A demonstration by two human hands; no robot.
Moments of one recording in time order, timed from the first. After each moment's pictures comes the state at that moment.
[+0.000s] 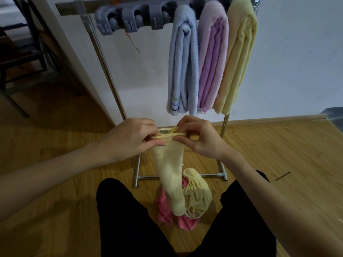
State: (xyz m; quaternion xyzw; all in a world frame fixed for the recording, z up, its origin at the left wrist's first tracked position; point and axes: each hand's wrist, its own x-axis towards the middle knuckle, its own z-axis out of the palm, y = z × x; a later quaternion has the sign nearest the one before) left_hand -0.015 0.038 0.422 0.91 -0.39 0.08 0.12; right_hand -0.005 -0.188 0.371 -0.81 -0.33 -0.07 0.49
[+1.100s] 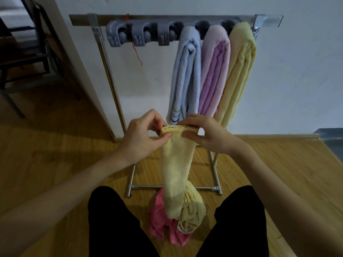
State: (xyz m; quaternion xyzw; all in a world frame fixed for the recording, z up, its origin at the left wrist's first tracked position) left_hand -0.010 0.011 0.415 0.84 -0.26 0.19 0.44; right_hand 0.023 -0.207 0.413 -0.85 -0.39 -0.07 0.34
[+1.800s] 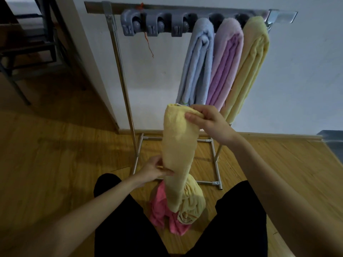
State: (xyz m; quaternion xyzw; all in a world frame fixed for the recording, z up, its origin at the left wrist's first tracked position) left_hand -0.024 0.028 0.245 0.80 -0.04 -0.17 0.57; right_hand 0.011 -0.180 0.414 -0.78 -0.27 0.04 0.56
